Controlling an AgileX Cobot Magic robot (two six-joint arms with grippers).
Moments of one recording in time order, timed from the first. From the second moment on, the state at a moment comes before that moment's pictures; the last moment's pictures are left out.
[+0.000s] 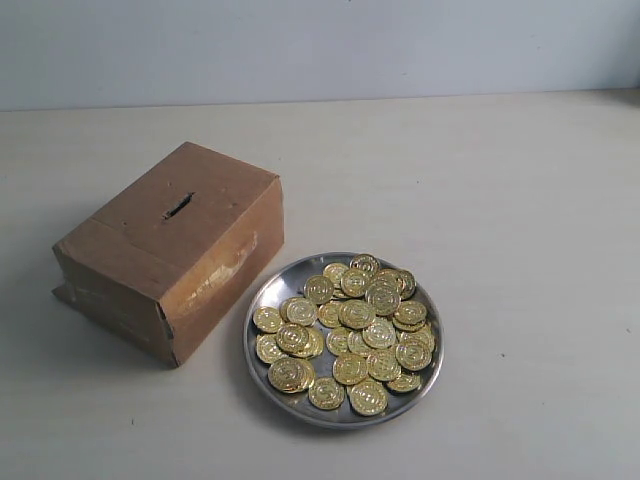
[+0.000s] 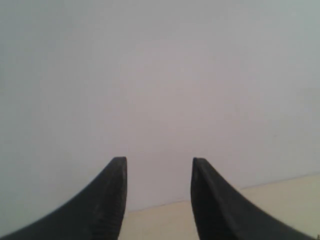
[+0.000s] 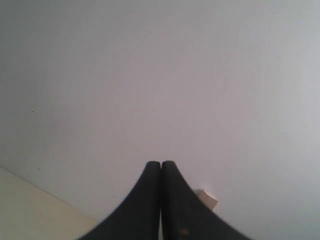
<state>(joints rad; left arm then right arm) 0.08 0.00 -0.01 -0.06 -0.14 0.39 -0.05 0.00 0.00 -0.06 -0.19 -0.55</state>
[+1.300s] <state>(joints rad) 0.08 0.00 0.00 -0.05 0.29 0.39 -0.05 0.00 0.00 -0.01 0.21 -0.55</state>
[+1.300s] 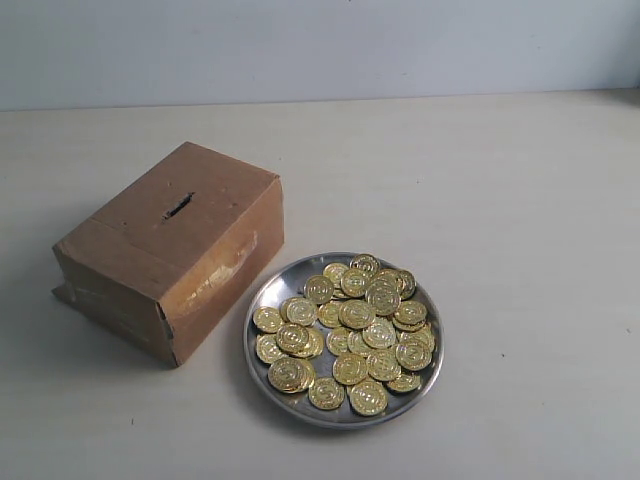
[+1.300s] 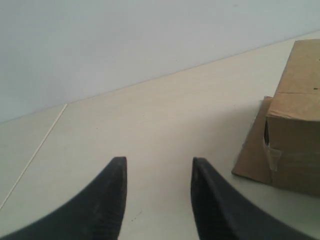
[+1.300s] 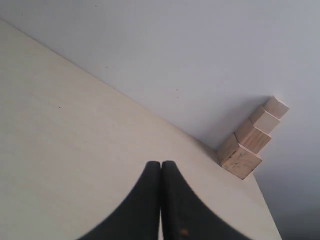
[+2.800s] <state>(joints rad) 0.08 0.00 0.00 -0.13 0.34 -0.10 -0.05 0.00 0.00 0.22 0.33 -0.38</state>
